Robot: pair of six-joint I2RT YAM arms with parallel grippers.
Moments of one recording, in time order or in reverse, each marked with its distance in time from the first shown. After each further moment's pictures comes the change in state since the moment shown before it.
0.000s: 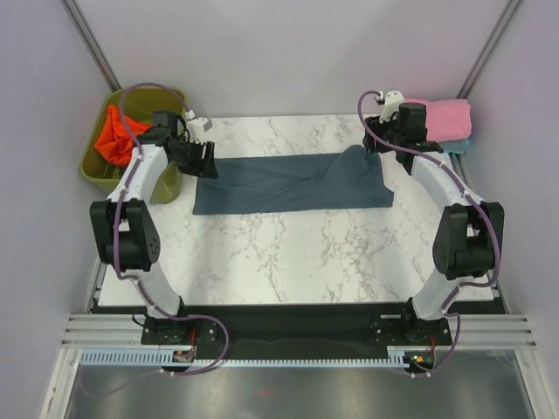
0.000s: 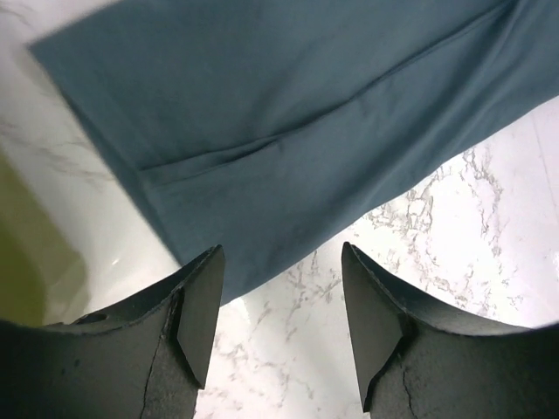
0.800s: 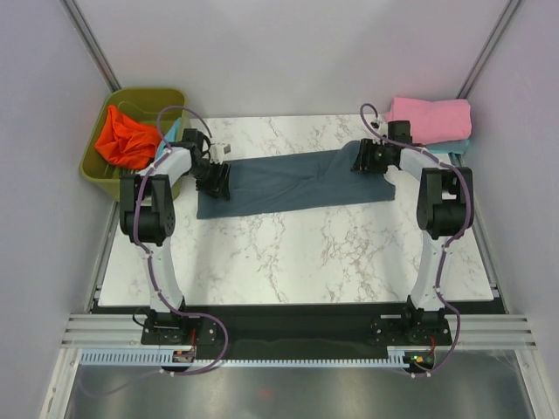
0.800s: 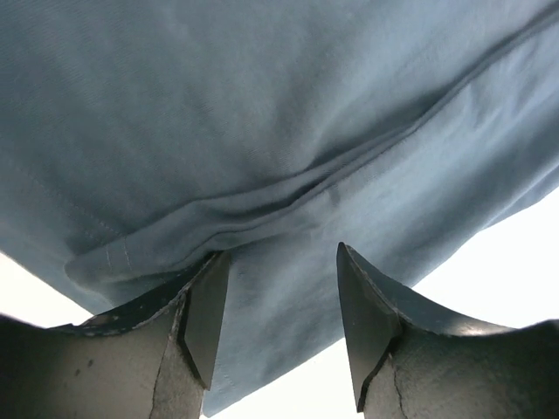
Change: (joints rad) left arm -0.068 0.344 0.039 0.012 -0.047 -0.045; right arm -0.074 0.411 0.109 -0.139 -0.262 0.280
